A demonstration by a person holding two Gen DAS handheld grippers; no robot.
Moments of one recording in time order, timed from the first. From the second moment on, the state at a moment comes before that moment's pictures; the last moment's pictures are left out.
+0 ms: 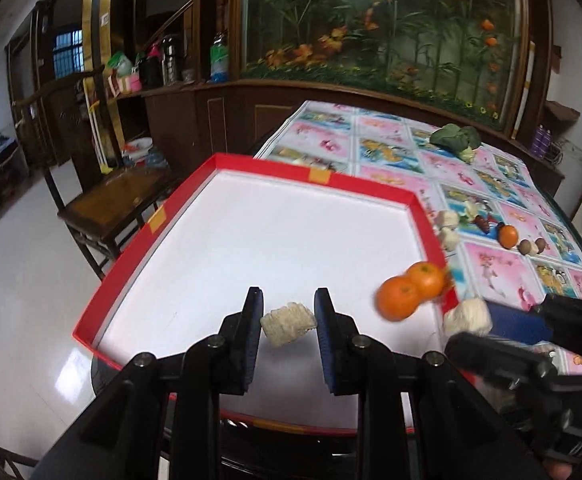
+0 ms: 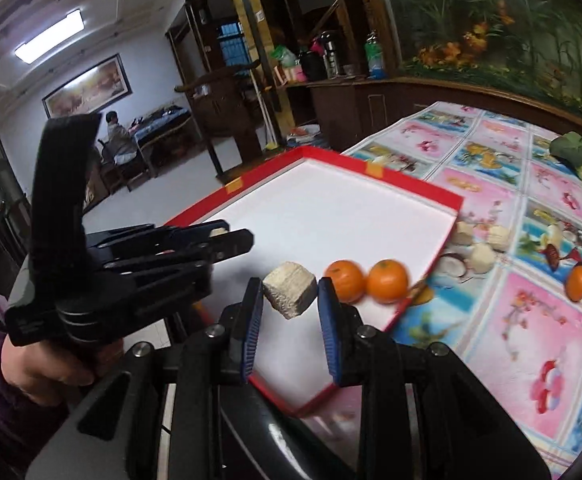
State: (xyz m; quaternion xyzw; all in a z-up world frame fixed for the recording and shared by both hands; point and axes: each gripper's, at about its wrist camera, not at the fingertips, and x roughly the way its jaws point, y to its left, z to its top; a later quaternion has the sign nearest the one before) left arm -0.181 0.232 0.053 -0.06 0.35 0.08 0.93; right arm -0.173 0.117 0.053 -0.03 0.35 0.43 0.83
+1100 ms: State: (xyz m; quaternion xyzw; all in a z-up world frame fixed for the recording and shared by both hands) left arm -0.174 0.230 0.043 -0.01 0.37 0.12 0.92; right arm -0.150 0.075 0.038 0.01 0.38 0.38 0.85
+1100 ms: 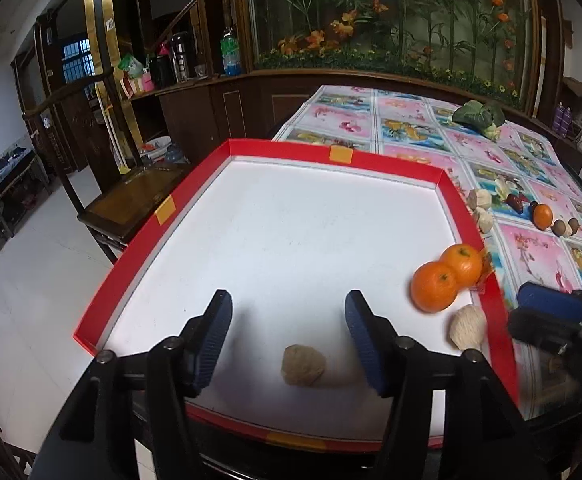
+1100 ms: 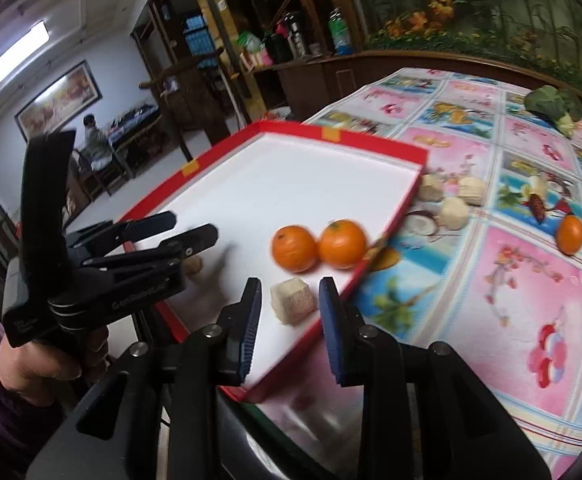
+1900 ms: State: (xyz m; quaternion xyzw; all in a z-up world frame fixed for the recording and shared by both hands) left arm -0.152 0.141 0.081 0.07 0.33 0.08 0.94; right arm -0.109 -0.099 0.063 0.12 0.33 0.25 0.90
